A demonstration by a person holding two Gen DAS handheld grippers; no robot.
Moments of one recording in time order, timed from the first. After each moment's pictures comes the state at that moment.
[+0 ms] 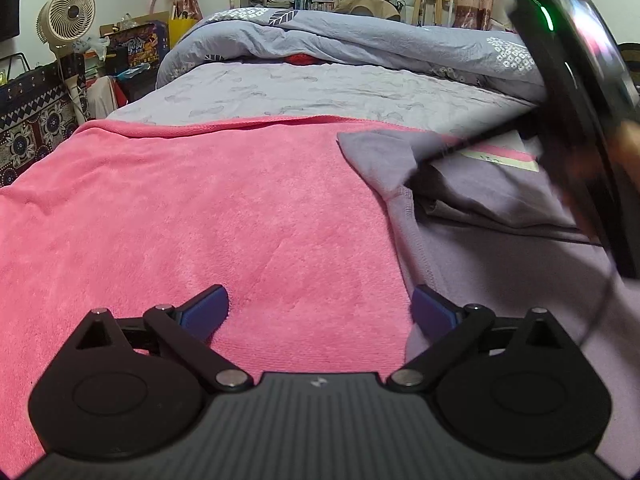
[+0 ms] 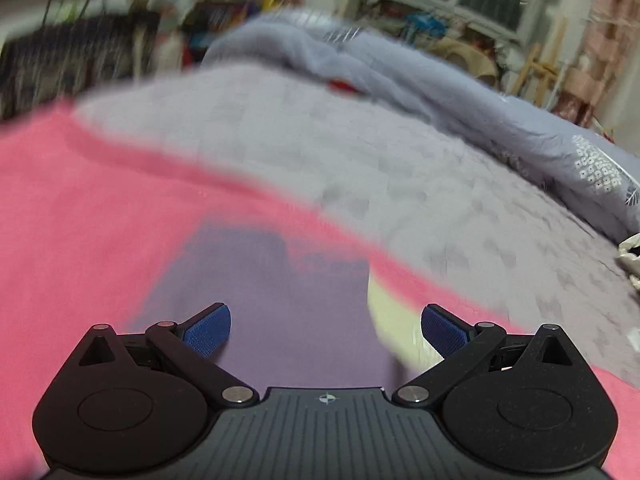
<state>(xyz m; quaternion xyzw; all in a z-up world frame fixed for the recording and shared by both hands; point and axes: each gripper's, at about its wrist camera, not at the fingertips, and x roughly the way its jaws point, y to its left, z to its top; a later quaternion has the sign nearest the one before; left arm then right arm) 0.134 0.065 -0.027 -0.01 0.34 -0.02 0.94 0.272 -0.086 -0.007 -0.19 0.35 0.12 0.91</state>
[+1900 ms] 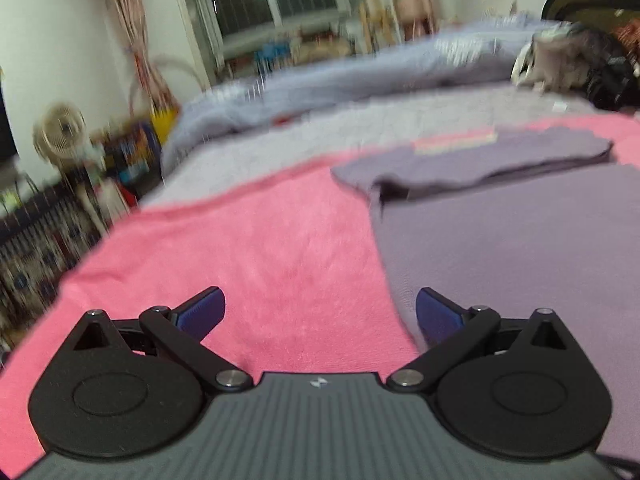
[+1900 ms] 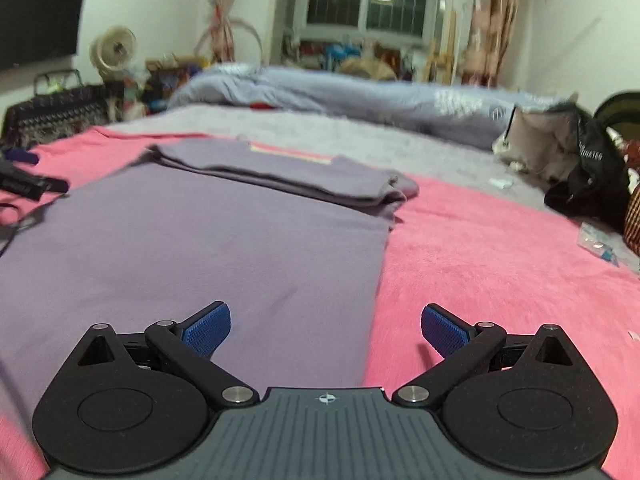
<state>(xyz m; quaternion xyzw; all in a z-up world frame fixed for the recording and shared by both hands) 0.016 0.069 0.004 0.12 0.25 -0.04 0.96 -0.085 -0.321 -0.020 -0.06 0.25 0.06 0.96</state>
